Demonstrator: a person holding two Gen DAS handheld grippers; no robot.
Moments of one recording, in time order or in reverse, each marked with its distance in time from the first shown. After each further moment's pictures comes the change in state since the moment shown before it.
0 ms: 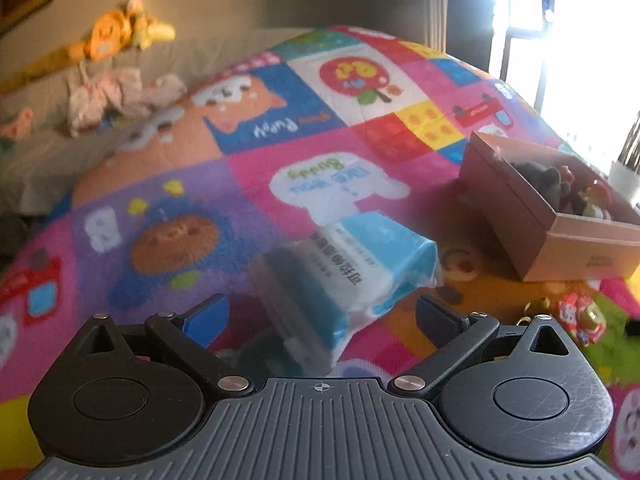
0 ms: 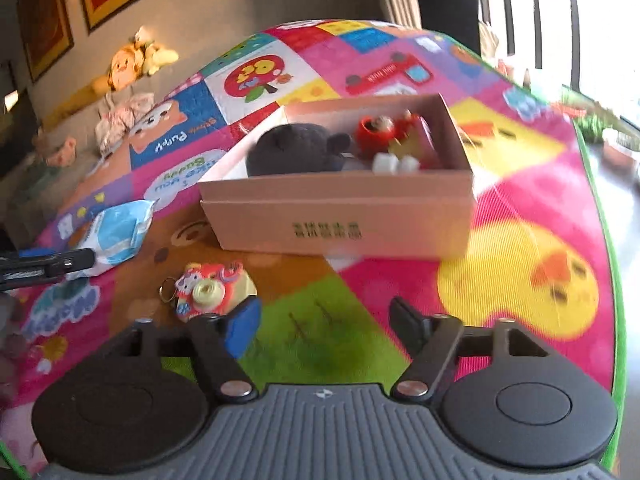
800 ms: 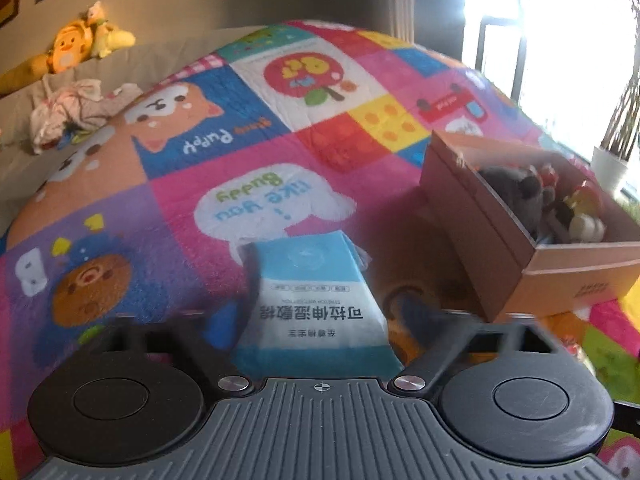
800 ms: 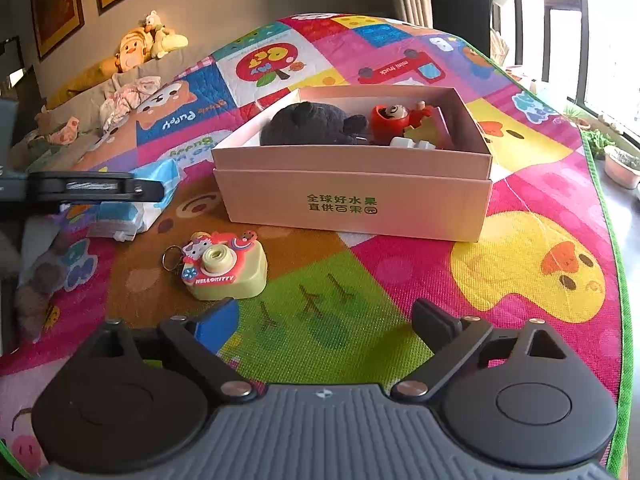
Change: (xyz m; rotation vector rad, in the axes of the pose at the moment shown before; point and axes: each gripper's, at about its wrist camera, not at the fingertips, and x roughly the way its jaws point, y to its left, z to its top) left arm 0.045 -0.045 0.023 0.088 0.015 -0.026; right arm 0.007 0.017 -0.014 -0.084 0.008 -0.029
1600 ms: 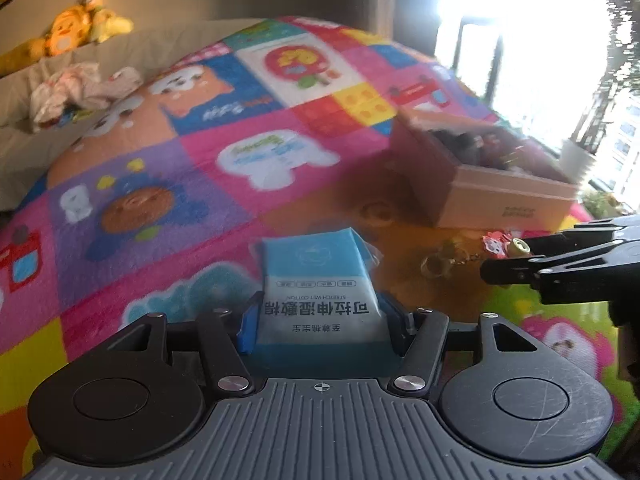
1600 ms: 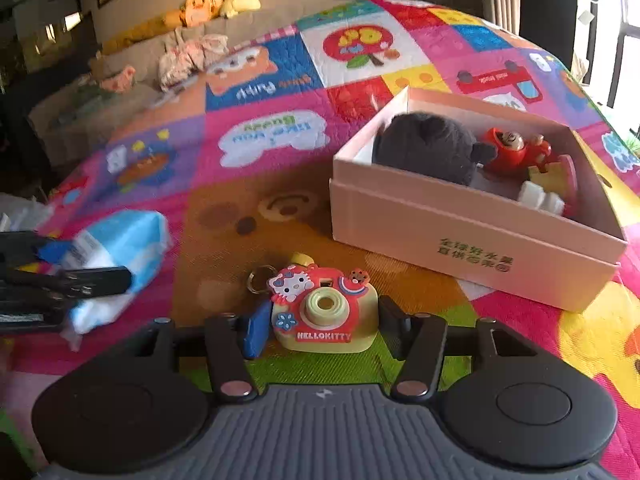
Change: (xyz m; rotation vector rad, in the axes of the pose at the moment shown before) left arm -0.100 0.014 -0.057 -0.009 0.002 -0.106; right arm 0.019 0.056 0.035 -0.166 0.073 0.140
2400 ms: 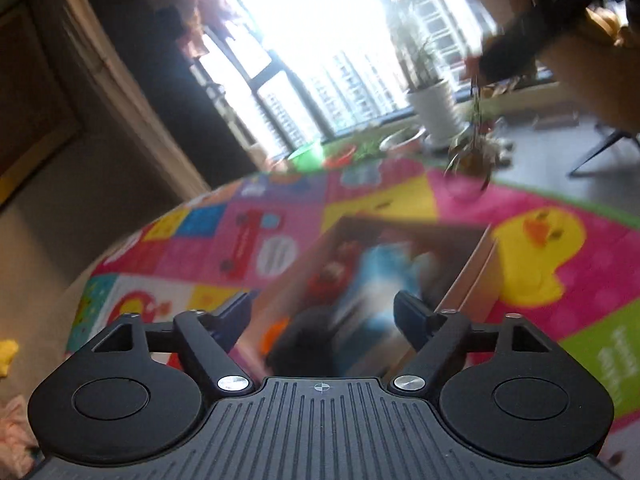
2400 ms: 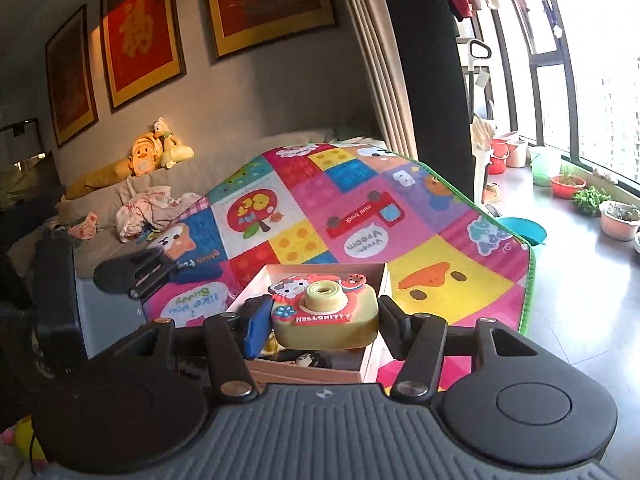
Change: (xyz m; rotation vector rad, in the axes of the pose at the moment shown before) left arm 0.081 -0.169 0.082 0.820 -0.305 -0.121; right arm -0.159 -0.138 0.033 0.202 -0.355 -0.099
